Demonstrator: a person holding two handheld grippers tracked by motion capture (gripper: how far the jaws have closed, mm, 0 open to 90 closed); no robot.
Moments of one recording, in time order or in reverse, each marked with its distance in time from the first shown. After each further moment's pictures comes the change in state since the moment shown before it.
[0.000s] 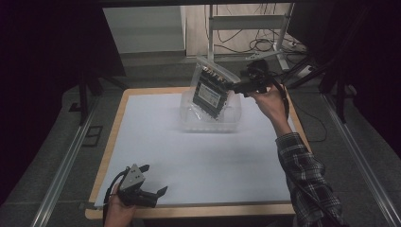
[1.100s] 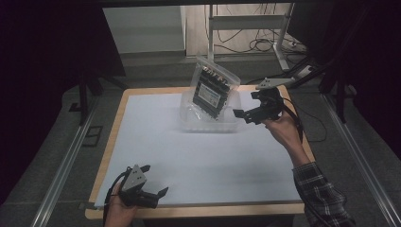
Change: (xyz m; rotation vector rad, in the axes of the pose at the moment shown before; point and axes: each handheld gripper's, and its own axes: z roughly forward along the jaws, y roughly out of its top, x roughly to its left) left arm -0.003 0.000 0.002 0.021 0.013 0.032; right arm 0.027 -0.063 -0.039 0.028 0.031 -0.030
